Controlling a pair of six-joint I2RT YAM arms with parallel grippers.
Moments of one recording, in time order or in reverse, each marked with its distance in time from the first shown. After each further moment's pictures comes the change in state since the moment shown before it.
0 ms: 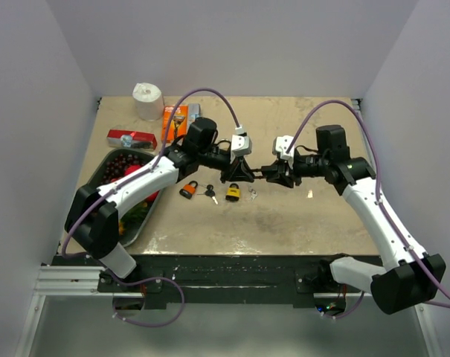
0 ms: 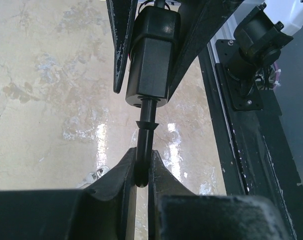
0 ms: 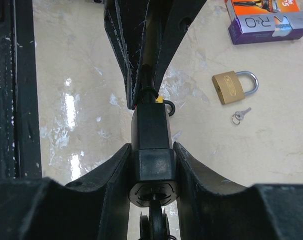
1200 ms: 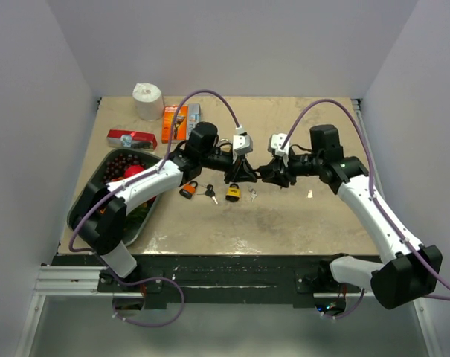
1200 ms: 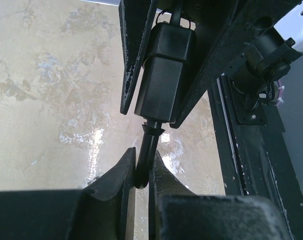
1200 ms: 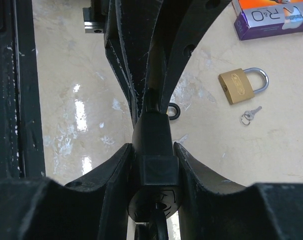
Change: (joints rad) left arm -0.010 0.038 -0.080 0.233 -0.015 -0.158; right arm 0.035 0.051 -0.025 0.088 0.013 0.099
